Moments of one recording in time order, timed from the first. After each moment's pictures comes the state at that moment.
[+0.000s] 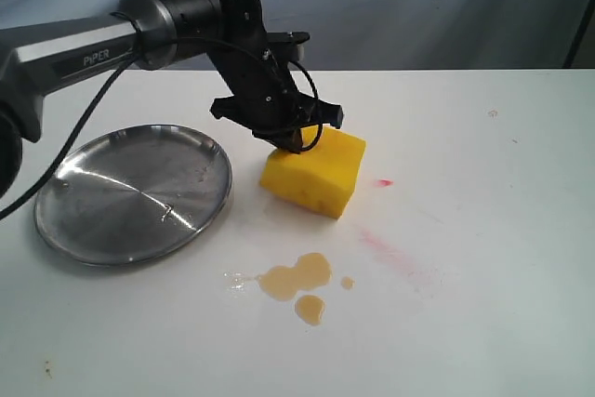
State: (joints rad) left arm -0.53 2.32 -1.94 -0.20 0.96 -0.10; right arm 0.07 0.00 0.00 0.07 0.14 -0.28
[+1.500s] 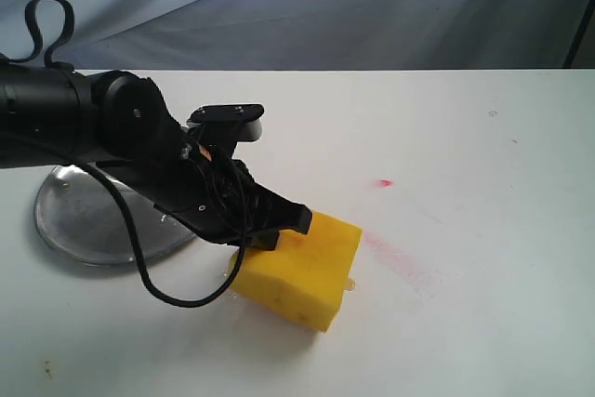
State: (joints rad) left arm -0.62 1.78 -1.06 -0.48 0.57 0.10; right arm 0.07 0.00 0.00 0.07 0.14 -0.28
